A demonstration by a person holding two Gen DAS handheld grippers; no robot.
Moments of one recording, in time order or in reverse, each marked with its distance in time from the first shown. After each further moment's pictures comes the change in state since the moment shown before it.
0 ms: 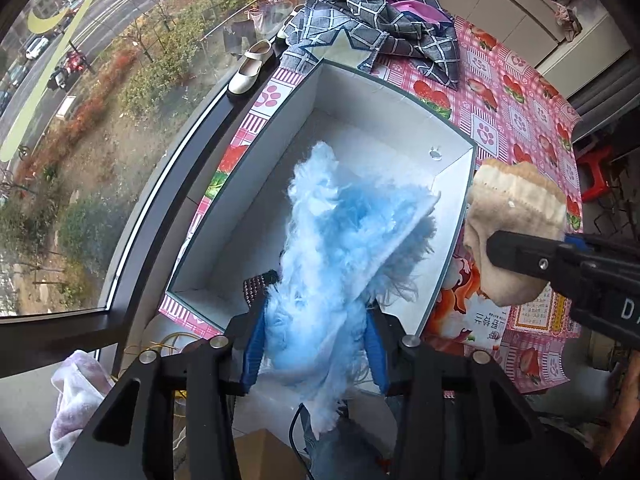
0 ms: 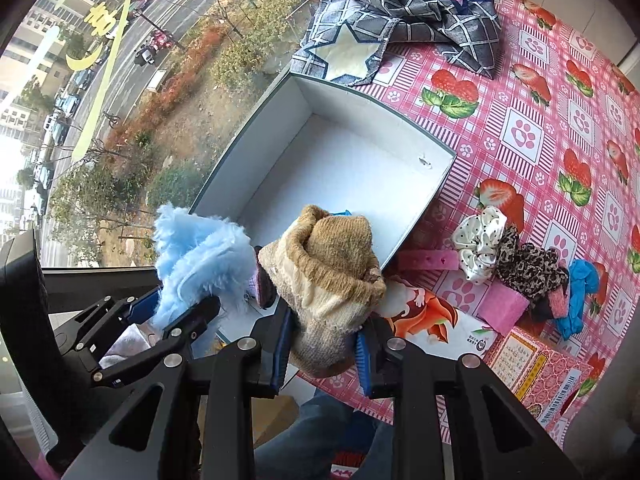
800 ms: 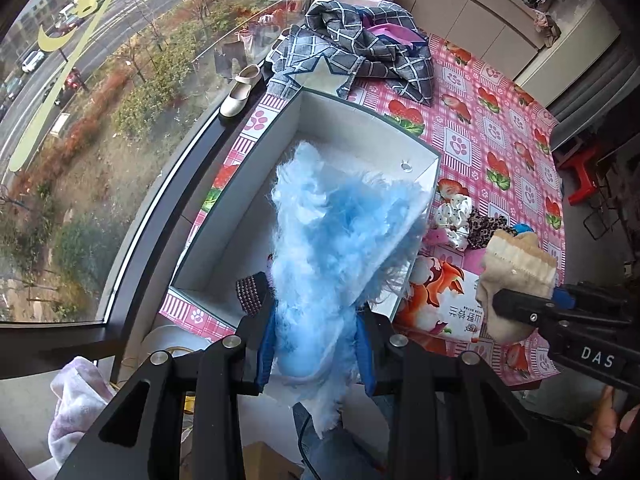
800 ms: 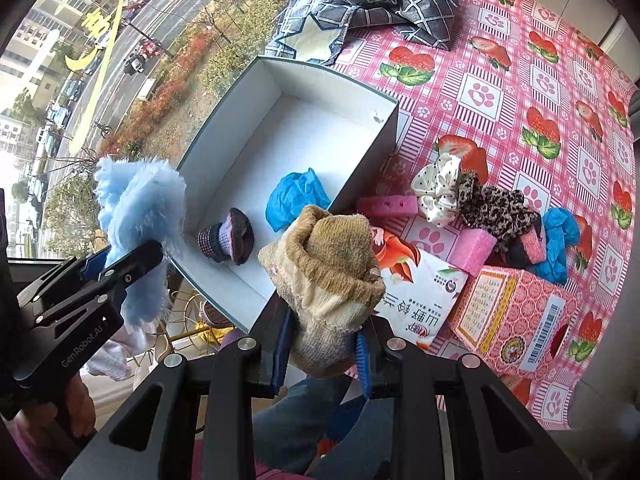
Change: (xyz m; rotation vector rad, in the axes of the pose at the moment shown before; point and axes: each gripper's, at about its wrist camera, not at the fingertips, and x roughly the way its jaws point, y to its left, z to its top) left arm -0.035 -0.009 -0.018 0.029 -0.078 -0.026; right arm -0.021 -0.034 -0.057 0.051 -0.011 -0.019
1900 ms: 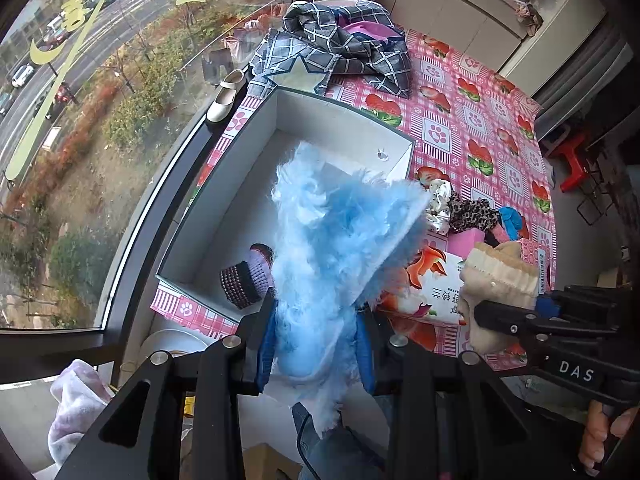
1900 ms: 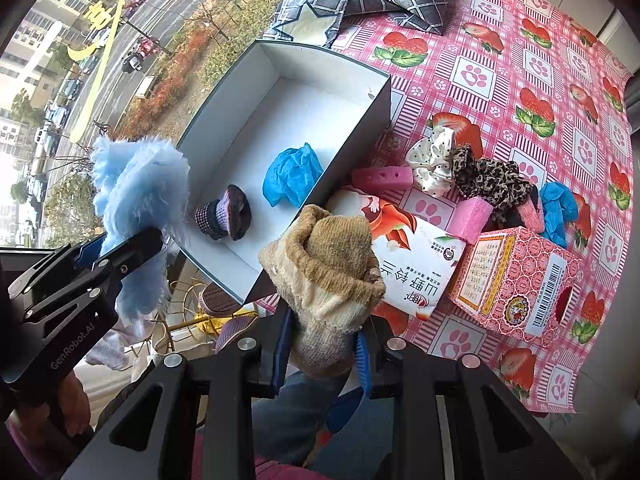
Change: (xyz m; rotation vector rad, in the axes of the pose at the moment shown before) left arm -0.010 -0.019 -0.019 0.058 -0.013 -0.022; right arm 0.001 -0.004 -0.032 0.005 0.017 -0.005
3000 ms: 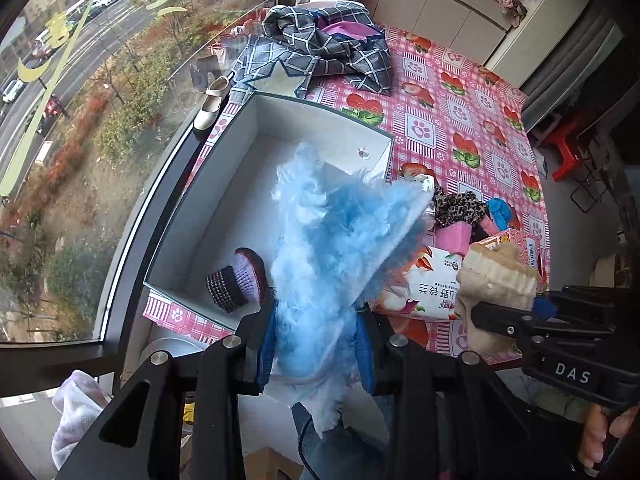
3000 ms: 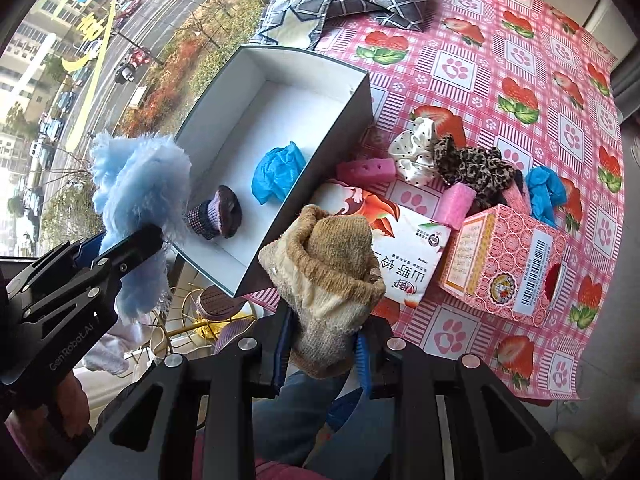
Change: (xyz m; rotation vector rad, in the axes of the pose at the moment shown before) left arm -0.002 -0.015 -0.001 0.049 -0.004 -0.013; right arm -0.007 -0.012 -0.012 0.035 -0.016 -0.010
